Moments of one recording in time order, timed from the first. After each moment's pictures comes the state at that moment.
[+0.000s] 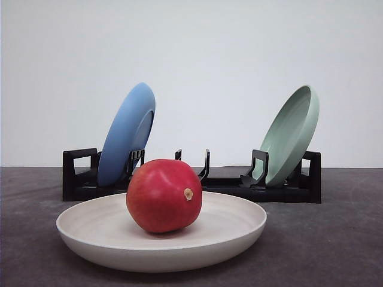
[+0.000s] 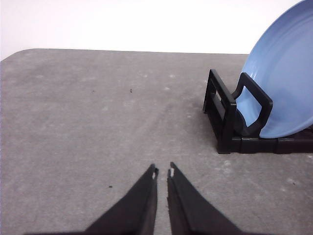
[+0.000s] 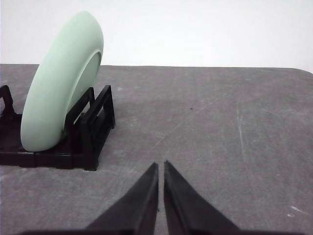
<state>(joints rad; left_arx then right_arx) -0.02 0.00 0.02 -0.17 0.02 -0.02 0.03 0.00 0.01 -0.10 -0.02 0.04</state>
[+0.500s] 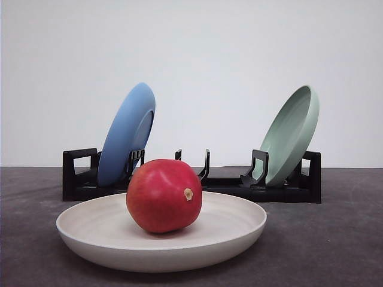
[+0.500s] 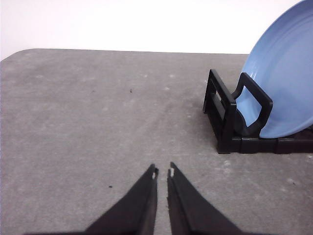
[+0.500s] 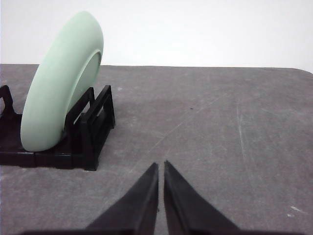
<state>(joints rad) -0.02 0.00 0.02 -0.17 0.02 -0.02 0.03 0.00 0.01 -0.10 -0.02 0.04</state>
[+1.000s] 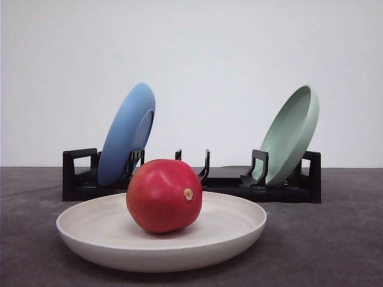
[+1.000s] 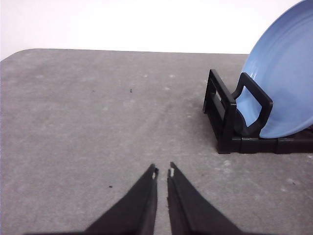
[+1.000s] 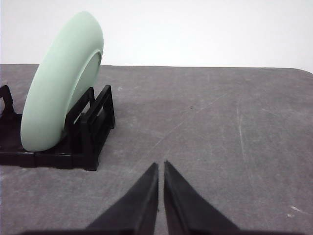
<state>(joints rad) -0.02 0.00 0.02 -0.17 0.02 -0.02 0.03 0.00 0.01 -0.10 -0.02 0.04</state>
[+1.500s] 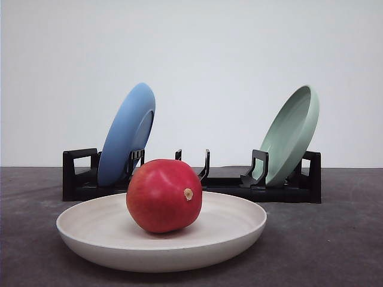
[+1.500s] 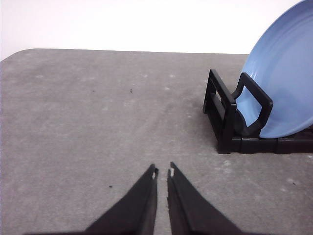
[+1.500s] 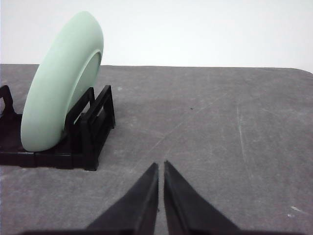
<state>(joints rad) -0.02 0.00 0.02 -0.17 0.02 -0.02 0.03 0.00 0.01 -0.10 -0.02 0.04</state>
